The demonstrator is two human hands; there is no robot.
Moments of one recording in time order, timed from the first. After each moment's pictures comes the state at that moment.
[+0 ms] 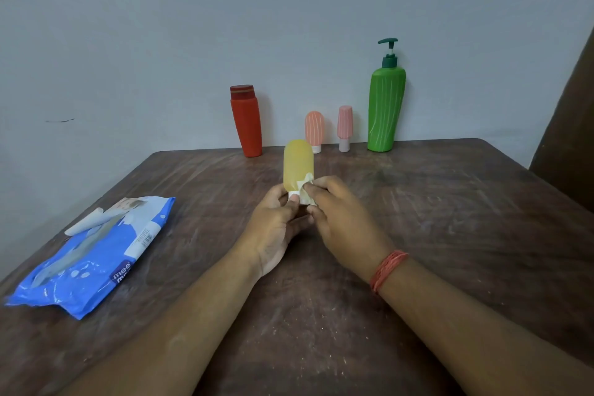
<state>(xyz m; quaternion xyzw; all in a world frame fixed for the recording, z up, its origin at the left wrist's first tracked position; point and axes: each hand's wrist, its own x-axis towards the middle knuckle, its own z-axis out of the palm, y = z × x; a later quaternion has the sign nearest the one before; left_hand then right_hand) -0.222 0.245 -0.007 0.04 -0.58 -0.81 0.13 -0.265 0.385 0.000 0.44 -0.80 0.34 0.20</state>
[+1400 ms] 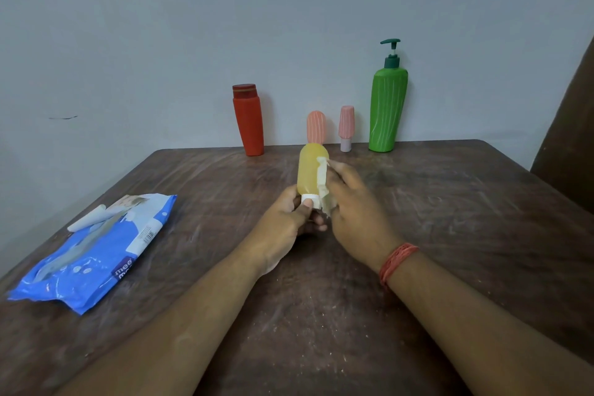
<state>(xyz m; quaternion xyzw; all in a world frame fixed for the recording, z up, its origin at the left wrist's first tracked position) -0.219 0.251 -0.008 0.00 -0.69 -0.72 0.10 -0.276 0.396 0.004 0.40 -0.83 0.35 0.17</state>
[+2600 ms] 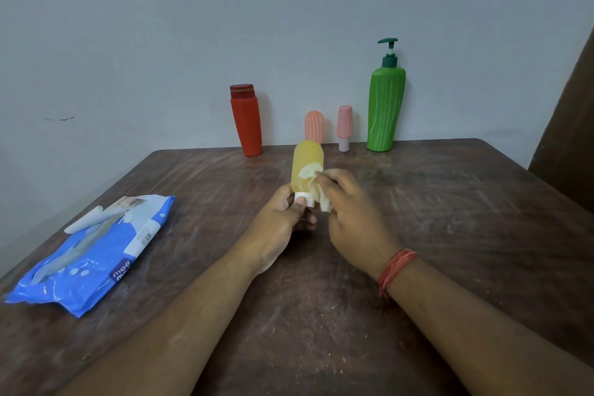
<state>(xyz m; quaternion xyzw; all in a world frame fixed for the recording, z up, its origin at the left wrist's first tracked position) -0.219 0.244 -0.008 0.01 -0.72 -0.69 0.12 -0.272 0.397 0.000 0.41 -0.81 0.35 0.20</state>
